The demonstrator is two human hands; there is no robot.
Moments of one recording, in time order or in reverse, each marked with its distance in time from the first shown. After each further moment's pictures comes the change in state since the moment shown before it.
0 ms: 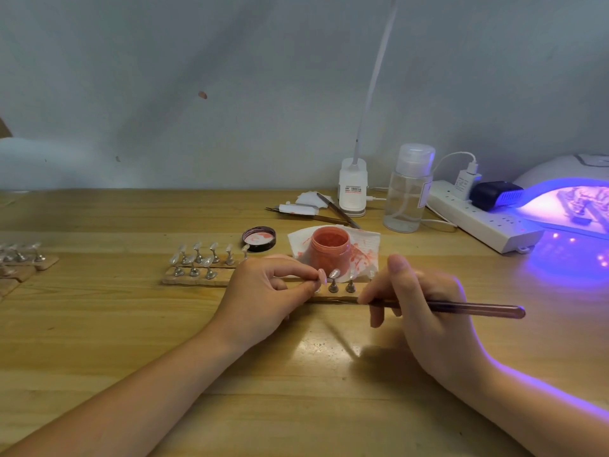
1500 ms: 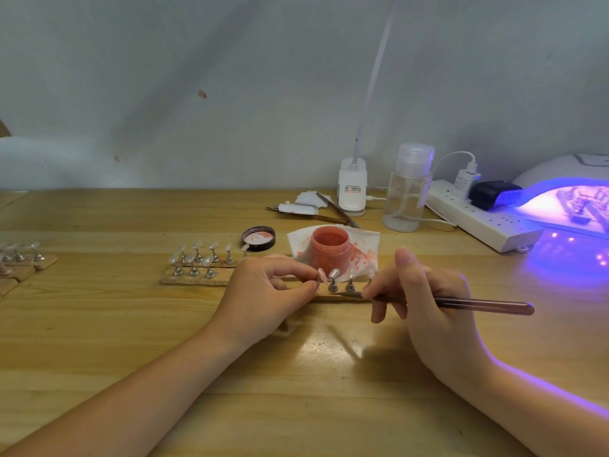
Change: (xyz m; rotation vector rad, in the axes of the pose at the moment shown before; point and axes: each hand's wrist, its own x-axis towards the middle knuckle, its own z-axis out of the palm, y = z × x) left_hand 0.000 0.002 0.000 0.045 0.022 -0.023; right_hand 0.001 -0.005 0.001 0.076 0.053 0.049
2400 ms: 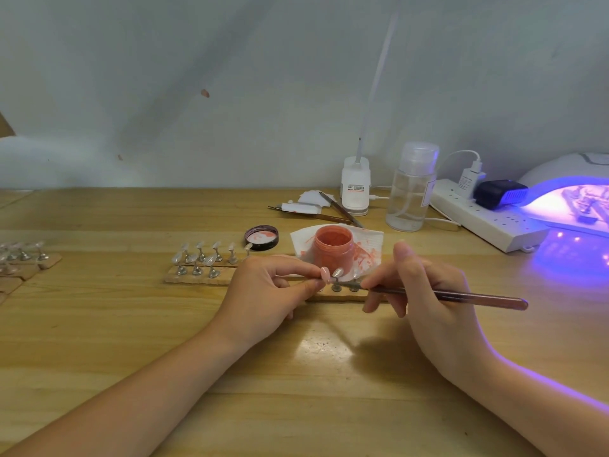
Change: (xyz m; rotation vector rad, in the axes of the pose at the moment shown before) left_hand 0.000 0.000 -0.001 -0.050 -0.012 0.003; right_hand 0.004 0.000 0.003 0.042 0.003 0.077
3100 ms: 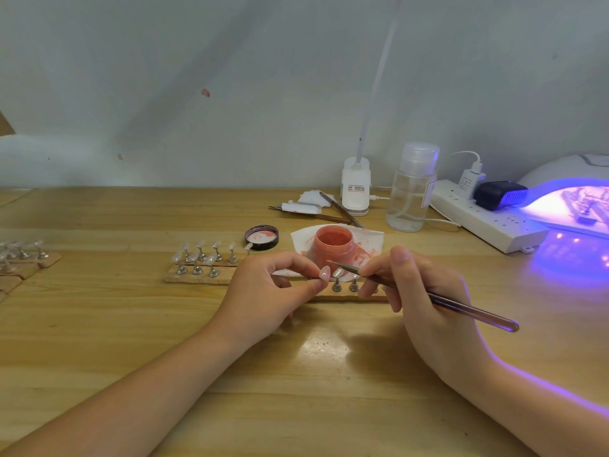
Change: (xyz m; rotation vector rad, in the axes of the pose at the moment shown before) left_hand -0.001 0.000 -0.001 0.010 0.005 -0.044; right_hand -0.001 0.003 0.000 -0.155 -0.008 -0.115
